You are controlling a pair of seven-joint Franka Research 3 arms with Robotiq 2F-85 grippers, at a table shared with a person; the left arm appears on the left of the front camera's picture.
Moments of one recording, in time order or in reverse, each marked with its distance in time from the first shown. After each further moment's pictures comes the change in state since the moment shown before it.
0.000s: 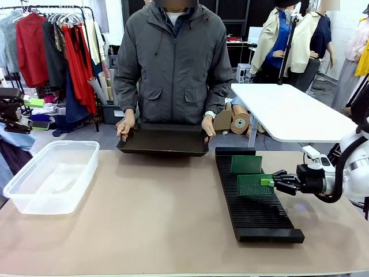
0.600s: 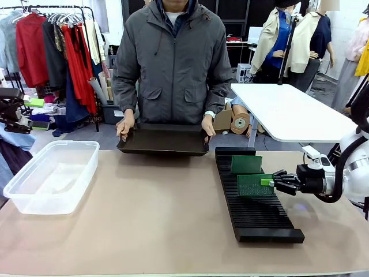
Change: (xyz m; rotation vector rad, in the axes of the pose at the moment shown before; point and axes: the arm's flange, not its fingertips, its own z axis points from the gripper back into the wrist) left arm 0.000 0.000 0.000 0.000 0.000 0.000; right arm 0.000 0.000 0.000 0.000 0.000 0.000
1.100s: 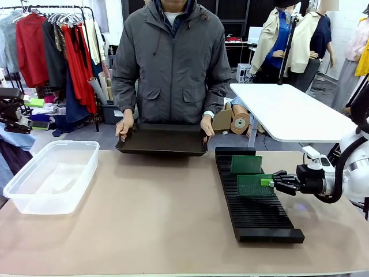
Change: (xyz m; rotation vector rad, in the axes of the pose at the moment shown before) left arm 0.000 0.000 0.000 0.000 0.000 0.000; right arm -0.001 0.000 0.000 0.002 -0.003 -0.003
